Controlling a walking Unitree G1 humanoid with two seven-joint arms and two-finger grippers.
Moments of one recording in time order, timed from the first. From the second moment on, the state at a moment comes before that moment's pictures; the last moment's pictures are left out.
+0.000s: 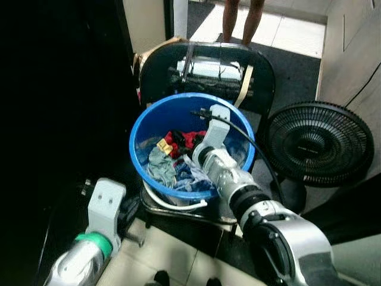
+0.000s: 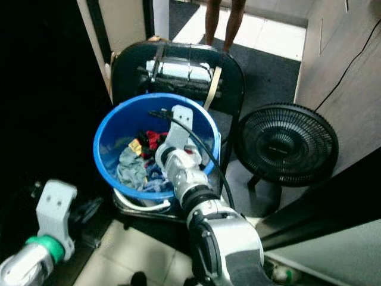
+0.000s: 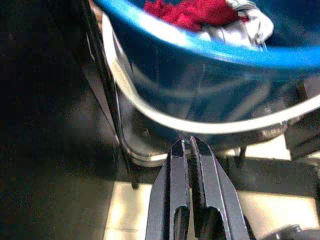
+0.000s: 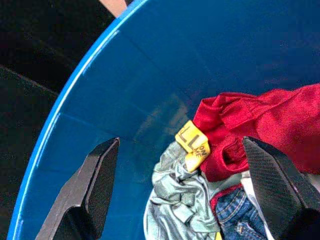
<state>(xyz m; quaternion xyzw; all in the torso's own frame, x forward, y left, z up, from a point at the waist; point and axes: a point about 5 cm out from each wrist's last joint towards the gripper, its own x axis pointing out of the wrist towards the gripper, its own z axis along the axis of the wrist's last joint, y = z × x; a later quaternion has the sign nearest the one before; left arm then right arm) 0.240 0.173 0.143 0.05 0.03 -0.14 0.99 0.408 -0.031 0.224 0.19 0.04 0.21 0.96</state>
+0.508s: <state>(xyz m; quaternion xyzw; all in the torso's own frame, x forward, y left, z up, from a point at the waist) 0.214 0.175 0.144 0.04 0.01 -0.11 0.99 0.404 -0.033 0.195 0.14 0.10 0.18 0.97</state>
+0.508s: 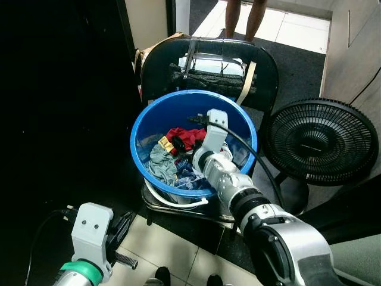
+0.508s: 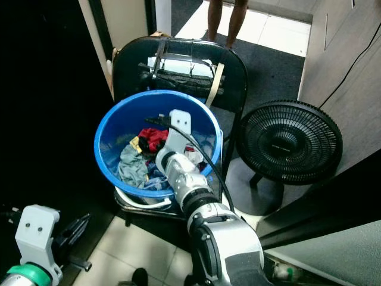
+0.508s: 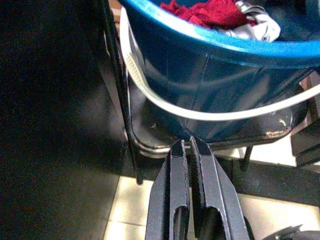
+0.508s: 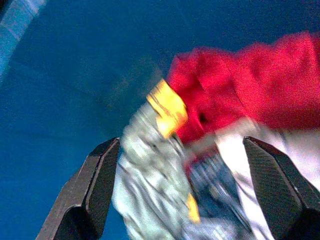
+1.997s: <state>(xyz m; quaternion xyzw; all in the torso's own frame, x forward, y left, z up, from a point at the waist) 0.207 0.164 0.144 0.04 0.02 -0.17 0.98 0.375 -0.048 0.109 0.15 0.28 0.09 0.94</state>
